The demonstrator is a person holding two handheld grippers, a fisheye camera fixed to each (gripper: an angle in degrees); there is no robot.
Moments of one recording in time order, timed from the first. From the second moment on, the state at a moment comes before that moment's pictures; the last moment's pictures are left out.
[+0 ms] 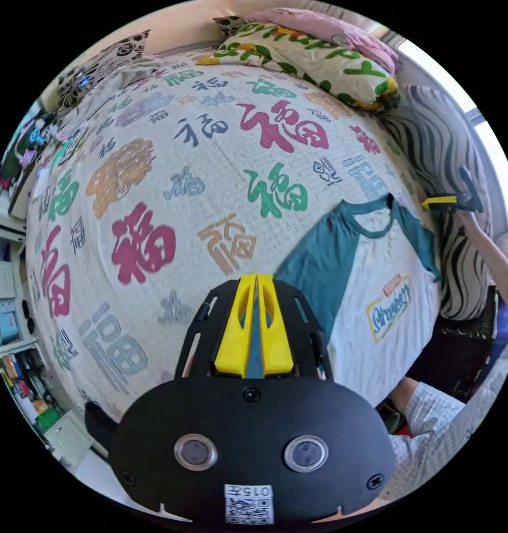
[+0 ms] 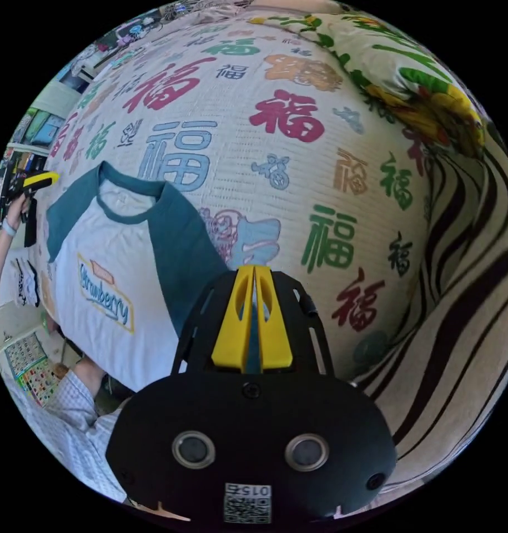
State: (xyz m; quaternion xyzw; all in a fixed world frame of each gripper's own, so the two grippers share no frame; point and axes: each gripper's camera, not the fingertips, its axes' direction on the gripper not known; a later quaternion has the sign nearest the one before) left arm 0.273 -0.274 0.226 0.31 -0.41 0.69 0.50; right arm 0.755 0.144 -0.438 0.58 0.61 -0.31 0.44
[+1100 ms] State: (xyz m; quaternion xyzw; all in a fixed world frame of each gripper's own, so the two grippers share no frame) left arm -0.132 -0.319 0.222 0.28 -0.37 0.54 0.70; right arm 1.263 0.077 -0.333 0.61 0.35 -0.31 0.64
